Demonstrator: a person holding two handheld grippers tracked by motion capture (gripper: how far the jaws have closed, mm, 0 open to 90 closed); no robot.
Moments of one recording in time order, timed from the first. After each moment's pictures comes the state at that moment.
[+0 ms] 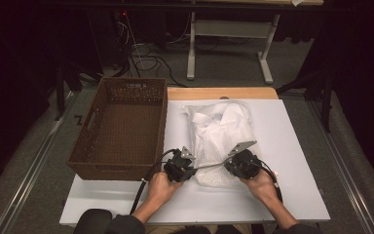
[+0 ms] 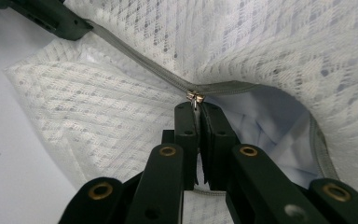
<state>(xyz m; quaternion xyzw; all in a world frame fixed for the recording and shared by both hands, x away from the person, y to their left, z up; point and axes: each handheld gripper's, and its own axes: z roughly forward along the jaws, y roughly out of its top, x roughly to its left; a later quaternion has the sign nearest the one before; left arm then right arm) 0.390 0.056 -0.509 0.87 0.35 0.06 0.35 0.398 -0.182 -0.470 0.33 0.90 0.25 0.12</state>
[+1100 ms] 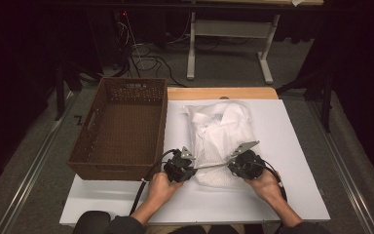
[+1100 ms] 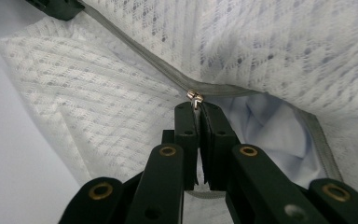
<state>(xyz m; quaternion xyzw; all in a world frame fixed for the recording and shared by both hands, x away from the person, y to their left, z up) 0.389 0.056 -0.509 0.87 0.35 0.06 0.35 0.398 -0.192 -0.470 0.32 0.91 0.23 0.12</state>
